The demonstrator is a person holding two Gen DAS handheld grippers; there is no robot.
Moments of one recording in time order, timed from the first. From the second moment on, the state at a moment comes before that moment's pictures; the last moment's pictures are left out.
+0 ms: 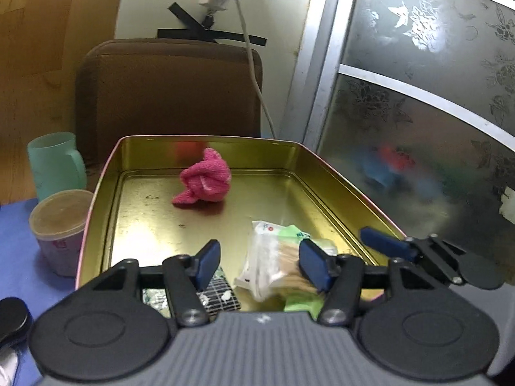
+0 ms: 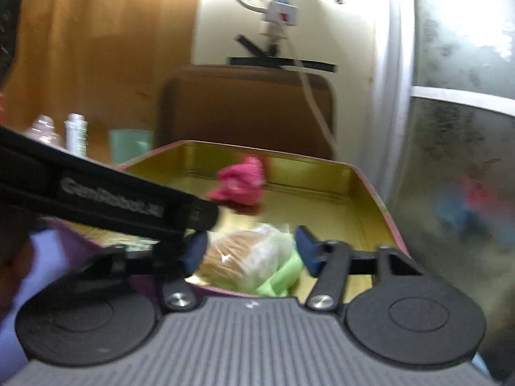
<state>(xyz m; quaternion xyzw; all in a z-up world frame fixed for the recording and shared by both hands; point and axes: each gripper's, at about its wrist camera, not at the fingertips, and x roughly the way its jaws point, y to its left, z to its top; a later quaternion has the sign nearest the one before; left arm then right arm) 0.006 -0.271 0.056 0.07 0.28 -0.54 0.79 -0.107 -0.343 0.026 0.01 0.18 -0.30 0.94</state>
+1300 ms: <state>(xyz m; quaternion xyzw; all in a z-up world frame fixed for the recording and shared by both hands) 0.144 0.091 -0.004 -0.17 0.34 -0.24 0.89 0.178 -0.126 0.018 0.10 0.37 0.08 0.92</state>
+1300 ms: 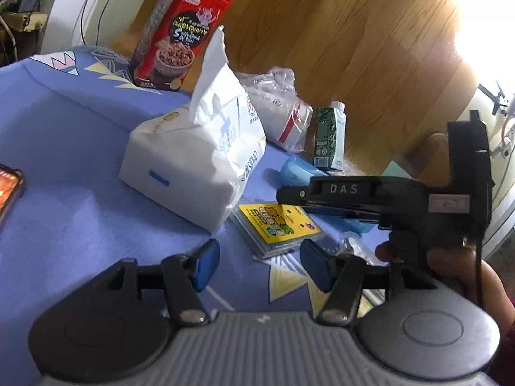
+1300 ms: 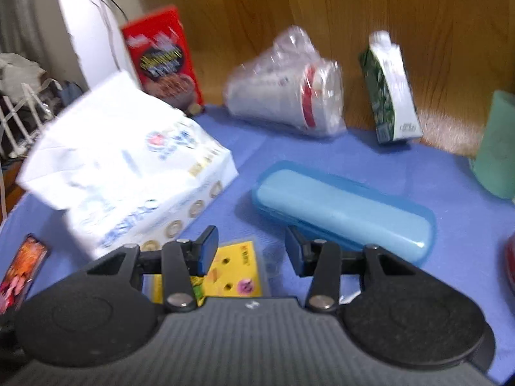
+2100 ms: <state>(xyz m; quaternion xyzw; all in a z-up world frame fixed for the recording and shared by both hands) 0.132 0.103 -0.008 -0.20 0.33 -0.29 0.88 0.074 -0.102 0.023 -0.06 0.31 0.18 0.93</state>
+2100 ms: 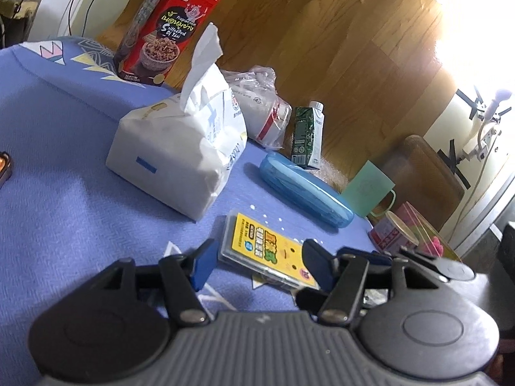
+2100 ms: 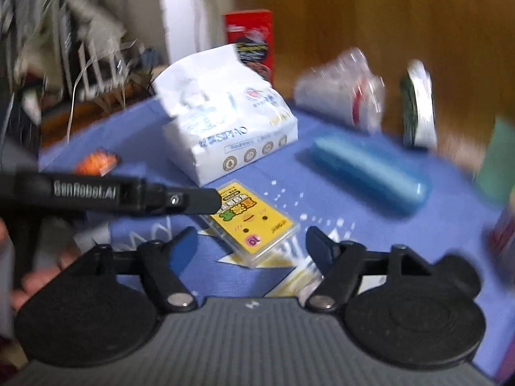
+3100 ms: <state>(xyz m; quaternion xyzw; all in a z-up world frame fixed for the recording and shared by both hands) 0.042 0.032 -0.003 -0.02 0.33 -0.42 0.85 -0.039 -0.120 0.002 -0.07 0.30 0.13 0.94</state>
